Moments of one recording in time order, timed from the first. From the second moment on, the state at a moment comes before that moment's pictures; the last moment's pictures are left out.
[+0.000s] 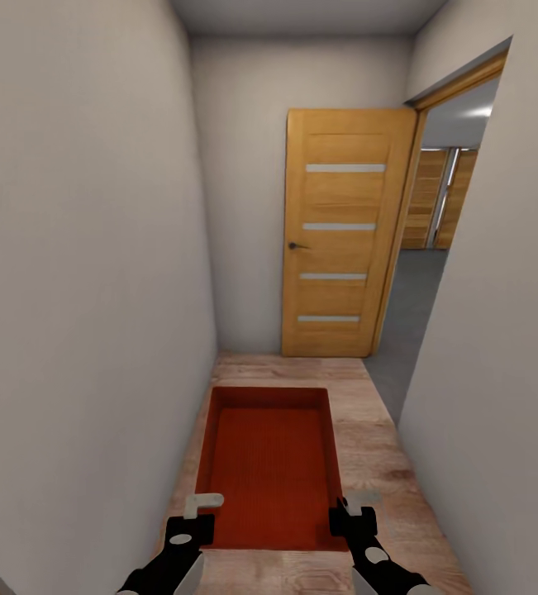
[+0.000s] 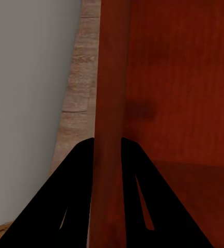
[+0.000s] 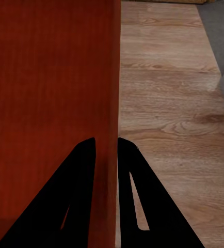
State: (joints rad) left arm -0.51 -0.15 -0.06 -0.31 0.02 0.01 0.30; right arm -0.57 0.09 0.18 -0.11 -0.09 -0.37 -0.15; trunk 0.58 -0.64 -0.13
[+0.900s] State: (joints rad) left arm -0.51 -0.15 -0.06 -0.31 0.02 0.01 0.30; right arm -0.57 0.09 0.18 -0.11 -0.09 -0.37 -0.15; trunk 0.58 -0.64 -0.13
